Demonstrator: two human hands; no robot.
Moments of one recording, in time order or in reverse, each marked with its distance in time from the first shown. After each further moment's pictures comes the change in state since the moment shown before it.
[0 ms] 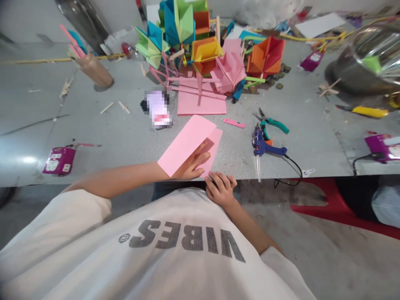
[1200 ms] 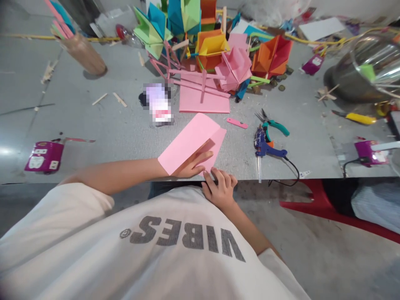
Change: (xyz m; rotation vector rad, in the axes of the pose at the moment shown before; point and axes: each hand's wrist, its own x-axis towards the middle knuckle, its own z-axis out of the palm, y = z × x) left_hand 0.001 -0.022 0.021 -0.093 0.072 0.079; right_hand 0.037 -0.015 -0.024 -0.079 -0.211 0.060
